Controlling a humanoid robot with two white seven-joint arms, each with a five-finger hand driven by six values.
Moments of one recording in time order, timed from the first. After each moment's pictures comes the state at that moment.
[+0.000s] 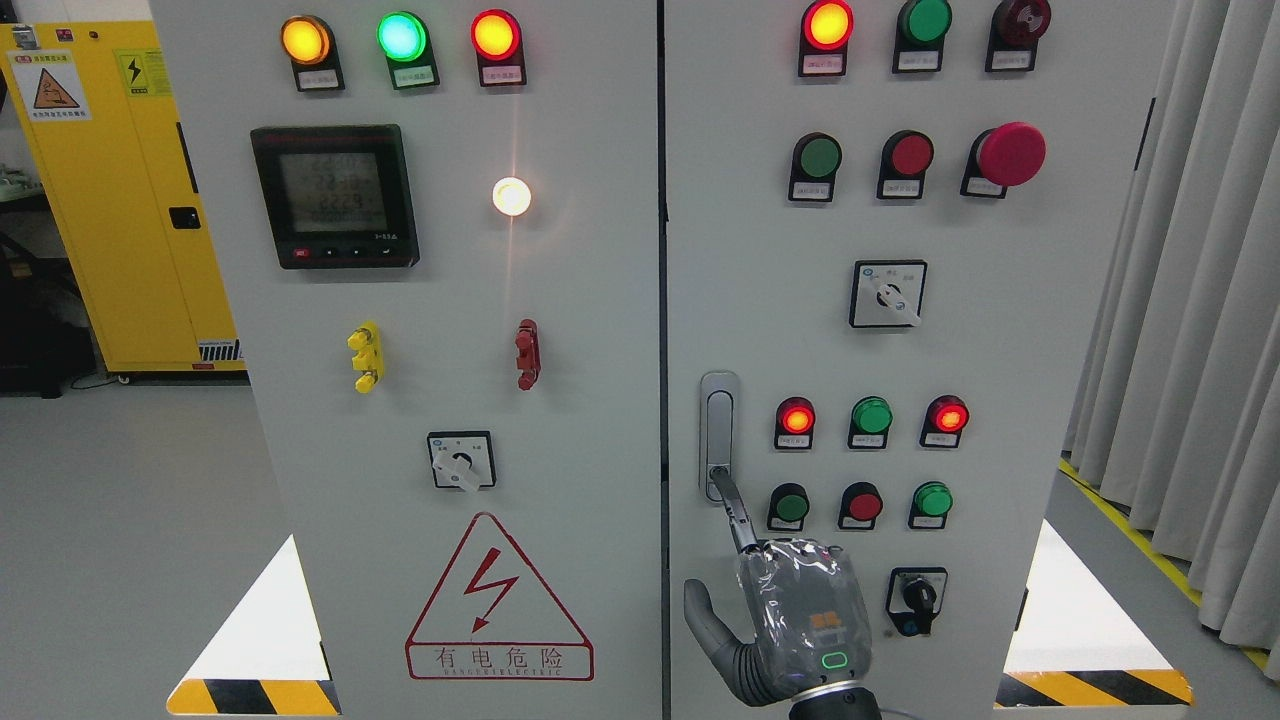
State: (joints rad) left arm -0.04 -0.11 -0.08 0.00 0.15 -0.04 0.10; right arm -0.29 0.14 0.25 -1.69 1.48 0.06 -0.10
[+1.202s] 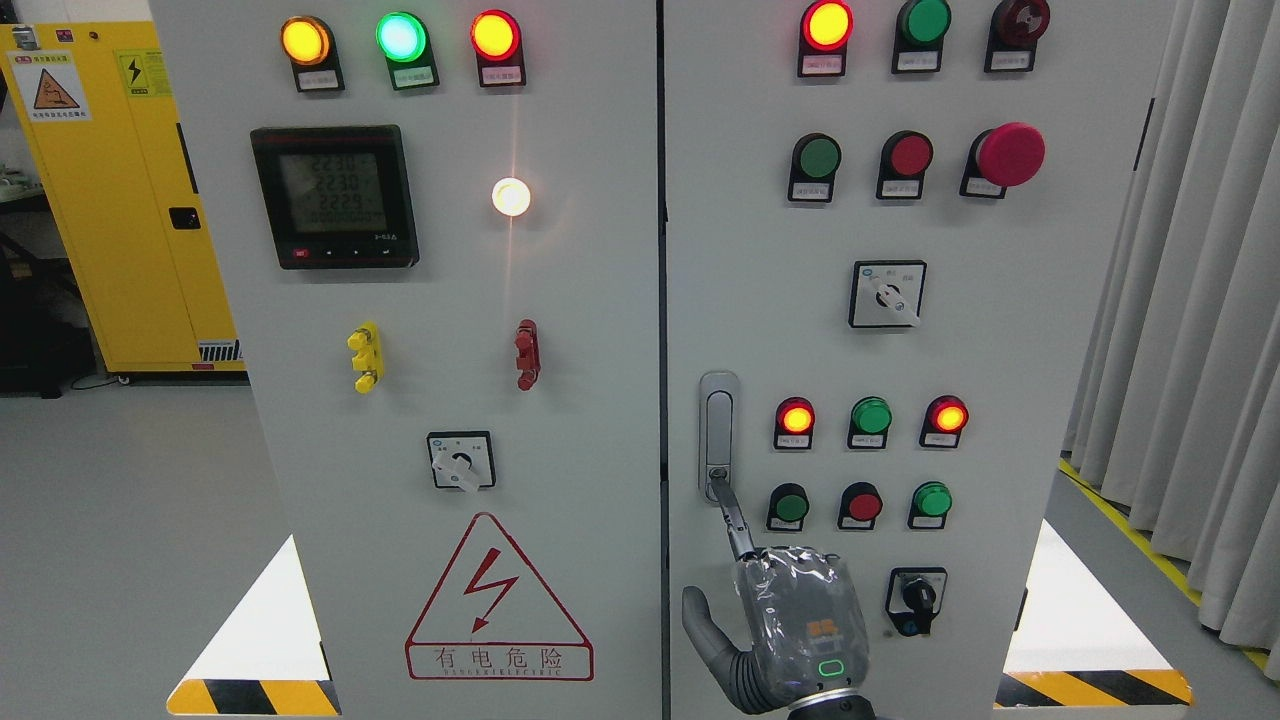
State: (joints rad) left arm -0.04 -0.11 -0.08 0.00 0.15 -0.04 0.10; right arm -0.28 0.14 0.26 -1.69 1.49 0.07 -0.10
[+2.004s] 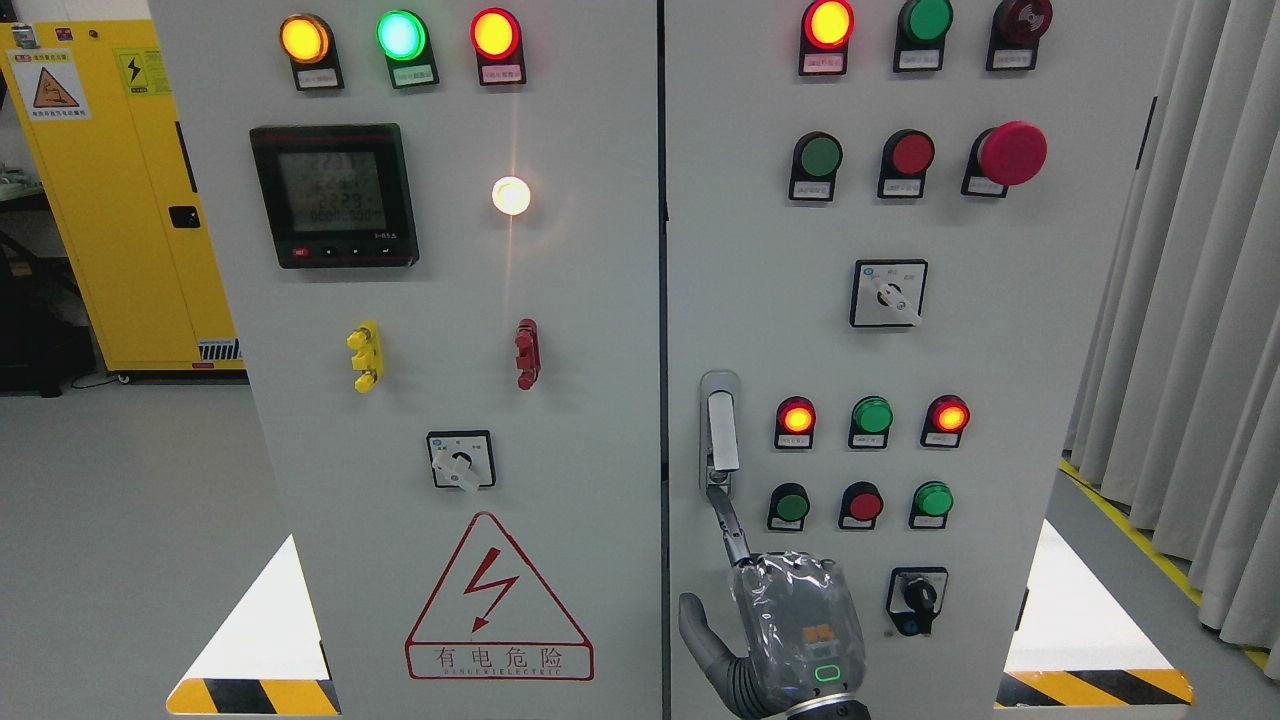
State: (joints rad) left arm -0.04 -0.11 -0.08 0.00 0.15 -0.04 0.10; right arm -0.28 0.14 0.27 -1.68 1.49 0.06 -0.09
